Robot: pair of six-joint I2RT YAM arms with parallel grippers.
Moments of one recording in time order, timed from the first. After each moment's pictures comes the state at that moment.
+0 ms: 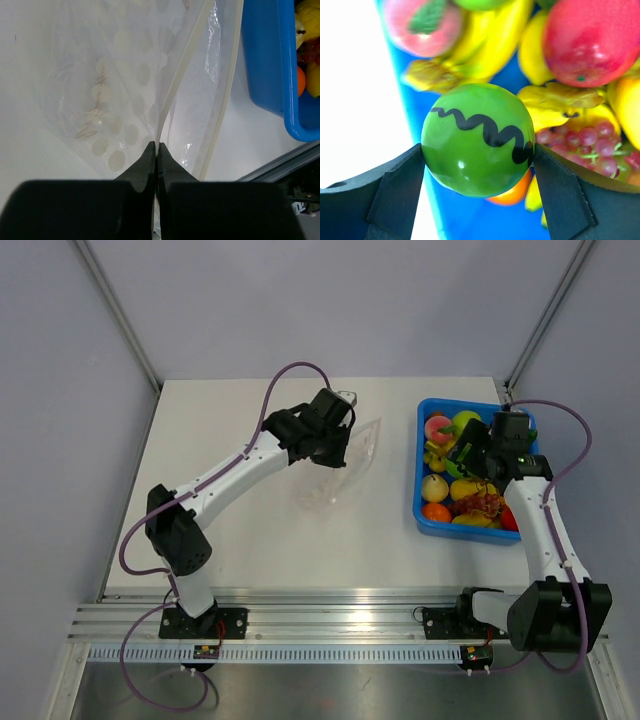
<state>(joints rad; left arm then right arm) -0.79 1.77 1.75 -0.87 -0.06 -0.44 -0.05 1.23 1.06 -0.62 0.03 0.46</state>
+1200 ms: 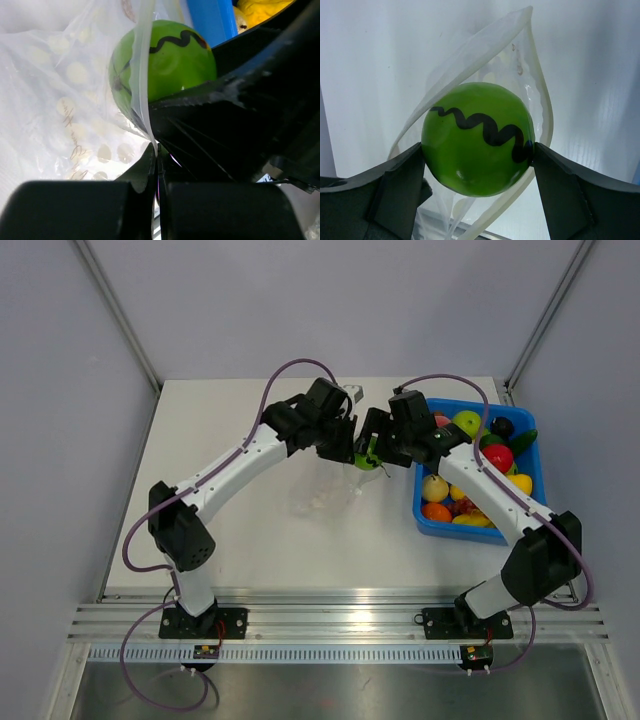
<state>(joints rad) -0.76 1.82 1.83 -0.86 0.16 -0.42 0.50 1.50 1.35 -0.59 -0.02 0.67</state>
